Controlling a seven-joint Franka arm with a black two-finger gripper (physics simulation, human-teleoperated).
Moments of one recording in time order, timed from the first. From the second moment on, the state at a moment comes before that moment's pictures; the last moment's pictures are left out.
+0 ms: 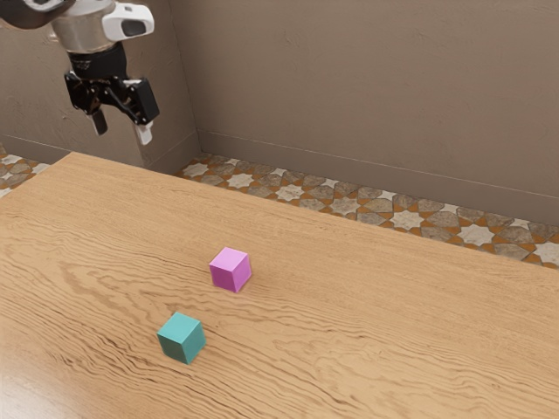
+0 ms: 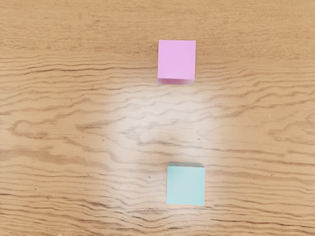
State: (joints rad) arm -0.13 -0.20 0.10 -1.68 0.05 1.52 -0.06
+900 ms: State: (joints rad) arm -0.09 -0.03 0.10 -2.28 -0.03 2.19 -0.16
